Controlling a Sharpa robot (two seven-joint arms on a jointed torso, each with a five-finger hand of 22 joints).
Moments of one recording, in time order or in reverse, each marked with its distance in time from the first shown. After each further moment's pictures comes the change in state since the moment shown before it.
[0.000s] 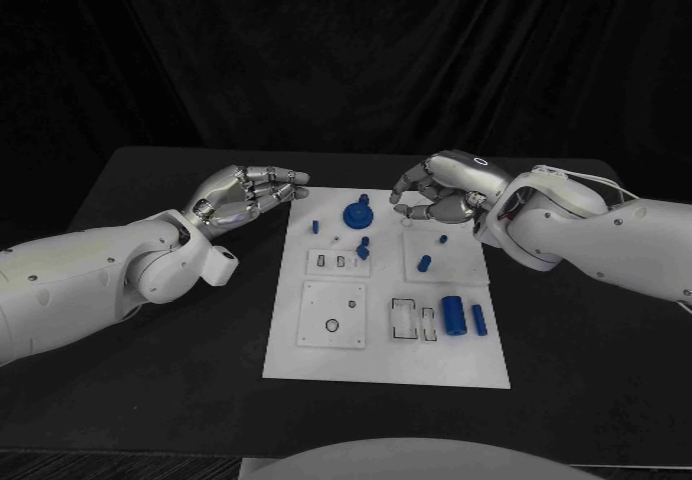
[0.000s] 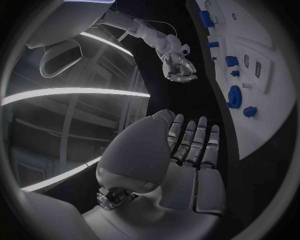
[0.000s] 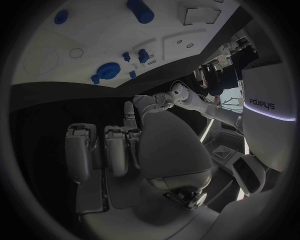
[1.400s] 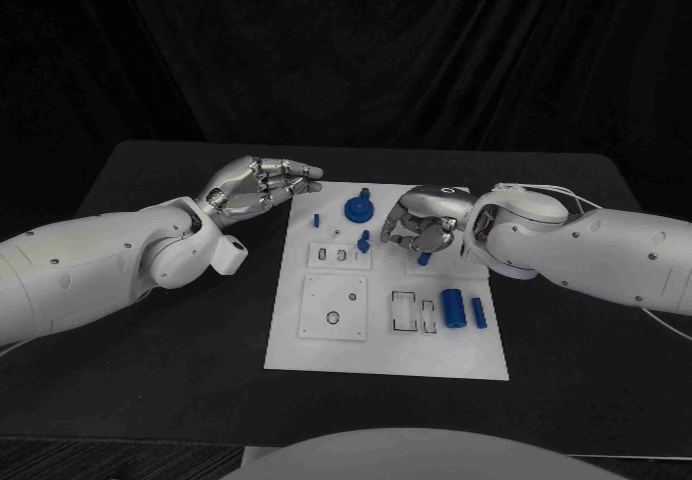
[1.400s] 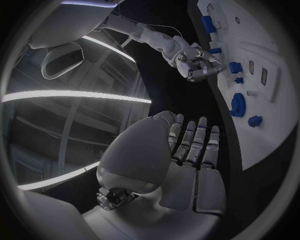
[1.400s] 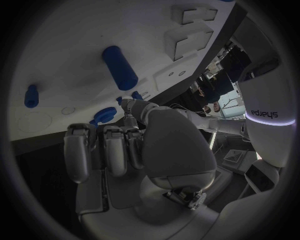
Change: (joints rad) left arm 0.001 0.035 0.000 -0.039 -0.036 0.050 0.004; left_hand 0.015 0.008 0.041 -0.019 0.018 0.000 0.000 0.000 0.000 -0.007 -0.007 0.000 -0.004 -0.007 -0.001 0.000 -0.002 0.001 -0.015 0.000 -0.012 -0.008; right arm -0.074 0.108 0.000 -0.086 -0.061 0.212 -0.049; right_hand -0.078 -0.082 0.474 -0.172 -0.305 0.125 0.017 -0.169 -0.067 0.000 0.021 0.001 0.000 -0.001 0.021 0.000 0.000 0.000 0.000 0.014 -0.016 0.000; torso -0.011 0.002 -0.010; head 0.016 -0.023
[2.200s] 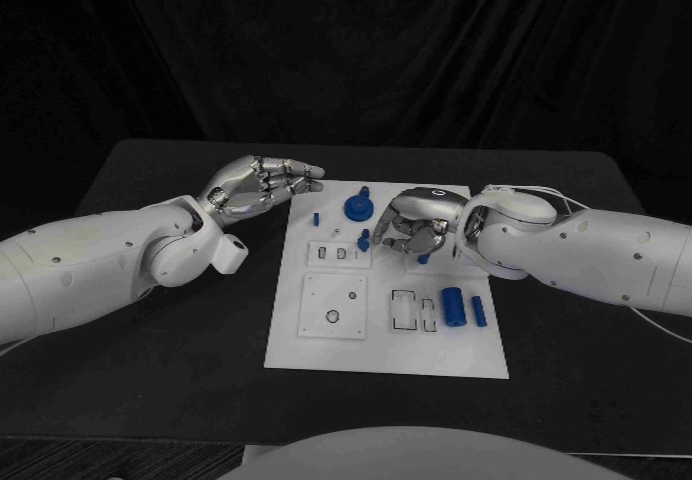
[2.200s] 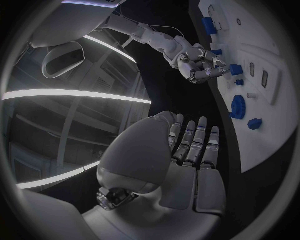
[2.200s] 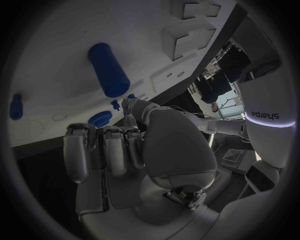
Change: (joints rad) left arm -0.001 0.007 0.000 -0.006 -0.001 0.017 0.000; left_hand 0.004 0.004 0.004 -0.004 0.000 0.000 0.000 0.000 0.000 0.000 0.000 0.000 -0.001 -0.003 -0.004 0.000 0.000 0.000 -0.007 0.000 0.000 -0.001; right arm -0.011 0.031 0.000 -0.016 -0.002 0.008 0.007; right_hand -0.011 -0.011 0.005 -0.005 0.000 -0.029 0.014 -0.024 -0.011 -0.002 0.009 0.000 0.000 0.000 0.007 0.000 0.000 0.000 0.000 0.007 -0.004 0.001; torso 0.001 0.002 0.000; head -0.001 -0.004
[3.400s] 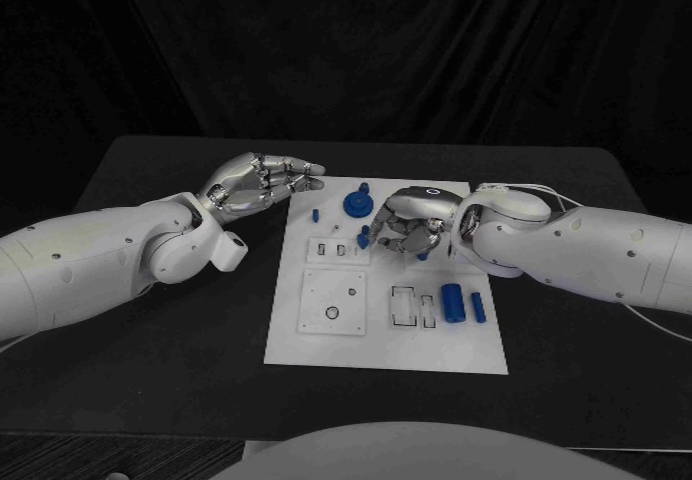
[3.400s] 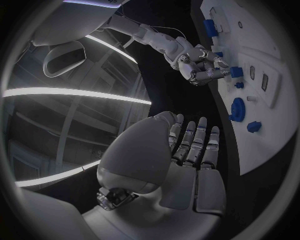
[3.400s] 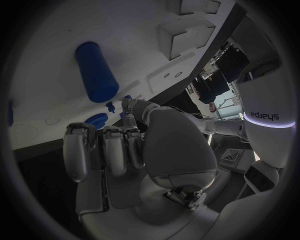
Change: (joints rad) left arm -0.002 0.003 0.000 -0.005 -0.001 0.020 -0.001; left_hand 0.000 0.000 0.005 0.000 0.000 0.000 0.000 0.000 0.000 -0.007 0.000 0.000 -0.001 -0.003 0.003 0.000 0.000 0.000 0.000 0.000 -0.004 -0.001; right arm -0.004 0.014 0.000 -0.001 -0.001 0.006 0.009; right_hand -0.004 -0.004 0.006 -0.006 0.005 -0.011 0.004 -0.014 -0.006 0.000 0.007 0.000 0.000 -0.004 0.004 0.000 0.001 0.000 -0.003 0.004 -0.006 0.000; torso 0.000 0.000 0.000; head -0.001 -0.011
